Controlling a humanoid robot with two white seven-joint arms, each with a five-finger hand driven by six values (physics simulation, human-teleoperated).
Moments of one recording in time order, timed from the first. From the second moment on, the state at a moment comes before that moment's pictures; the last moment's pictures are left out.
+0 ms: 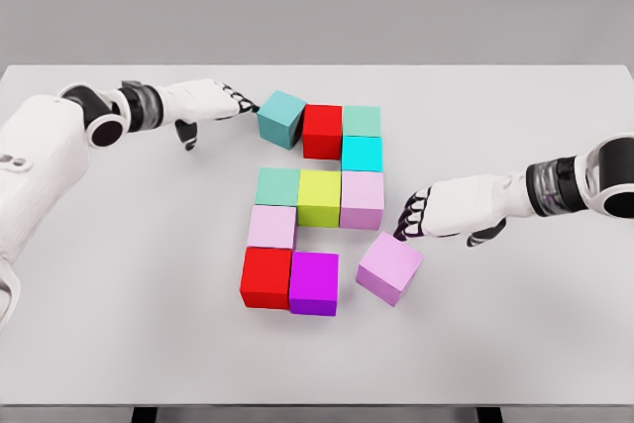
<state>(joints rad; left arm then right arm) -0.98 0.35 -0.82 -0.70 -0.83 -0.61 -0.32 -0.92 -0.91 1.15 -1.61 0.35 -0.61 0.61</state>
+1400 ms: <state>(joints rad) -0.94 0.39 -0.83 -0.80 -0.73 -0.61 -0.36 -0.90 -0.96 1.16 -1.74 0.36 -0.61 0.61</state>
